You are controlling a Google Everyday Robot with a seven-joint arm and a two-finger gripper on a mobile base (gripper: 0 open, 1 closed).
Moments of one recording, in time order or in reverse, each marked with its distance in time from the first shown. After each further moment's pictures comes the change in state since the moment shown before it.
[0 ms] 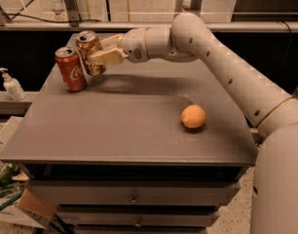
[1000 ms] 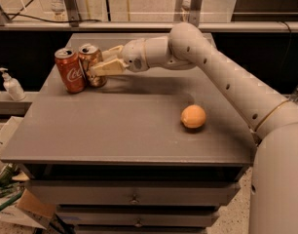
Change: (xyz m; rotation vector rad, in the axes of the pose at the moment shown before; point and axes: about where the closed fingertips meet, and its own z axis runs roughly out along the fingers) arm 0.037 0.008 0.008 -0.030 0.043 0.037
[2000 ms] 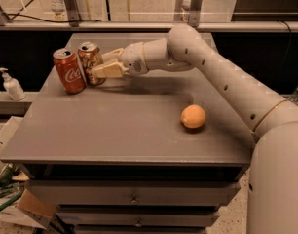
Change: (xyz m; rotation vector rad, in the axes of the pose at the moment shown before) arm 0.009 0.004 0.002 -0.019 0.020 0.018
